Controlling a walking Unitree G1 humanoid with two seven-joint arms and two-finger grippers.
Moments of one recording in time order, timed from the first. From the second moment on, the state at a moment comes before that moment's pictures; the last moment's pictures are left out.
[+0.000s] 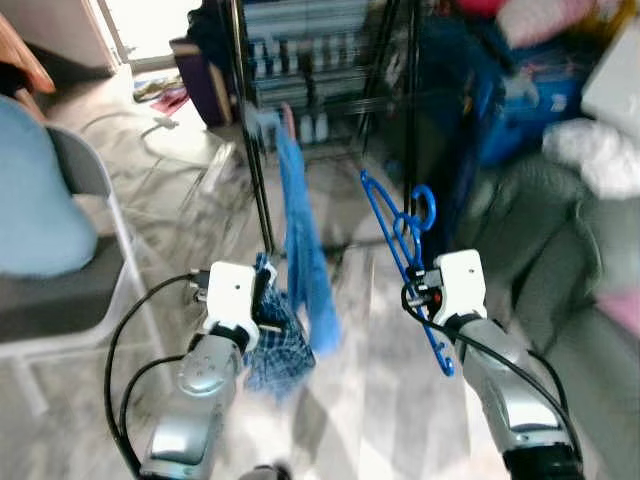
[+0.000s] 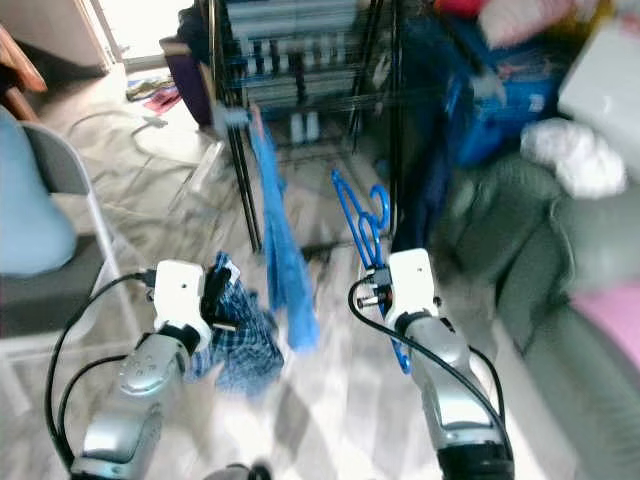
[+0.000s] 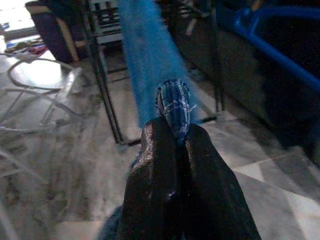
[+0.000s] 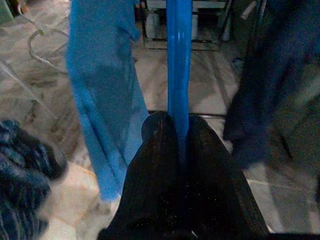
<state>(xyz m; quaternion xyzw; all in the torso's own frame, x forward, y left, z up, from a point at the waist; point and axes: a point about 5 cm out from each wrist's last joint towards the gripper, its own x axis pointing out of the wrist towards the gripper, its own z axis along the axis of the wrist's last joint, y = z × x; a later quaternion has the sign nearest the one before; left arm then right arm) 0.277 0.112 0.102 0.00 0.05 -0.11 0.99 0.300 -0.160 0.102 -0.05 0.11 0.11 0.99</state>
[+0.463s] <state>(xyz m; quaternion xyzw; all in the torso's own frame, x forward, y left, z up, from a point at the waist) 0.275 0.116 0.100 0.01 0.05 -0.12 0.99 0.300 -0.152 0.100 -0.05 0.11 0.12 0.99</state>
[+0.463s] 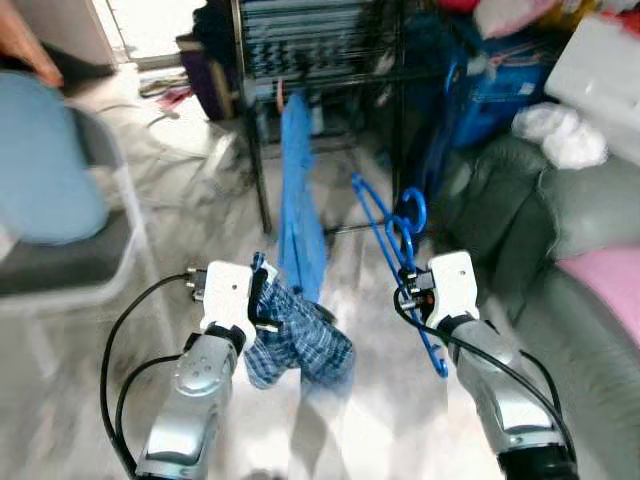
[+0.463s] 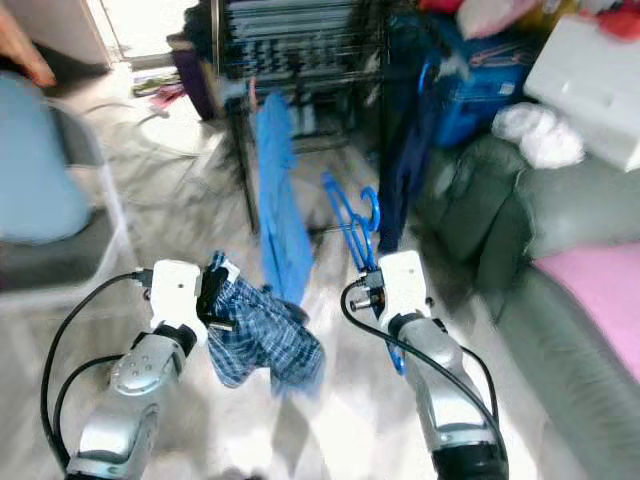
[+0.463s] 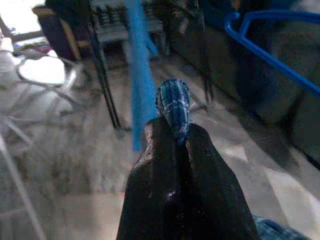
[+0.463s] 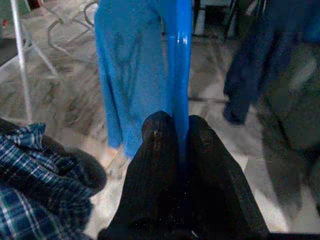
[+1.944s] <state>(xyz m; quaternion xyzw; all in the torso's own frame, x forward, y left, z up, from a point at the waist) 0.341 0.185 0.177 0.53 -0.14 -0.29 0.79 0.299 -0.182 0.126 -0.13 0.10 0.26 0.95</state>
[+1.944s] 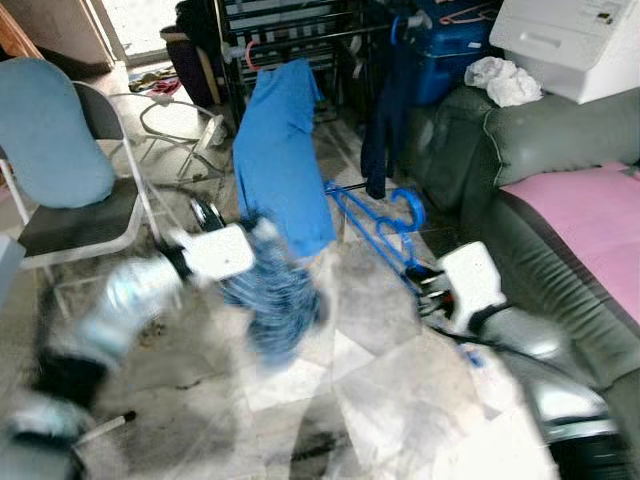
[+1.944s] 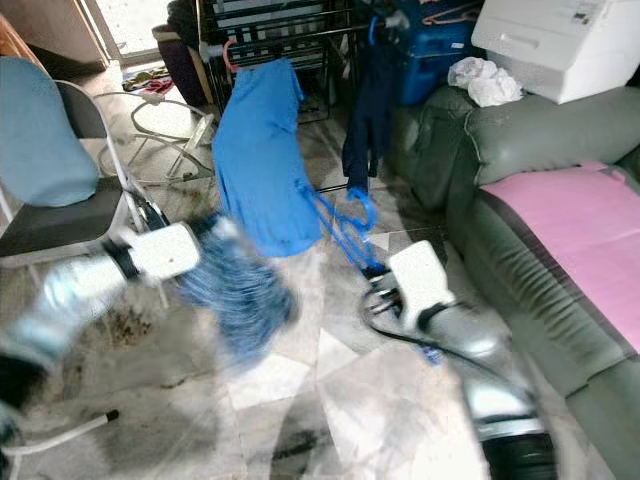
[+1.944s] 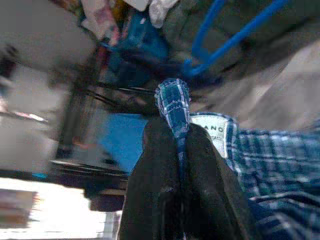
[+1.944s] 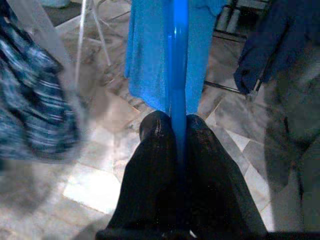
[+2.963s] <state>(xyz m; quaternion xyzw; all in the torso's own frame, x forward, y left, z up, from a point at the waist) 0.341 0.182 0.176 0.55 -0.25 -0.25 0.76 0.267 -0.213 0.167 -0.07 0.16 0.47 0.86</state>
